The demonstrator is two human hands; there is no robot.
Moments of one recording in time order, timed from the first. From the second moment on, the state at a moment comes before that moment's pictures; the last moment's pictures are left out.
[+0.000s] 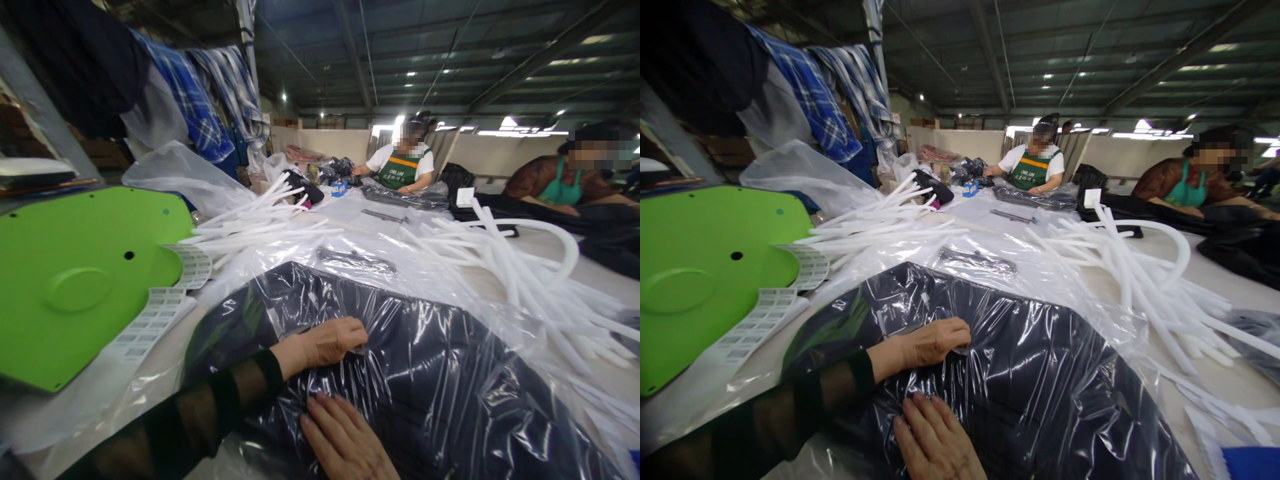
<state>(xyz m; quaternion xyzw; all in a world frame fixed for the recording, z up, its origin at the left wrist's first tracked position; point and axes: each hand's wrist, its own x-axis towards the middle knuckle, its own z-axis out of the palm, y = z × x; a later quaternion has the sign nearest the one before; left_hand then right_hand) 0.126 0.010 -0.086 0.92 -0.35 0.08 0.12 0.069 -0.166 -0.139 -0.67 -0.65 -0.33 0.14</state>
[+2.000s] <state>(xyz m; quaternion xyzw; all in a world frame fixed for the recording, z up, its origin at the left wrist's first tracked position) 0.113 0.019 -0.108 0.87 -0.35 0.27 0.21 0.072 -0.164 -0.138 -0.67 -0.64 -0.33 0.15</state>
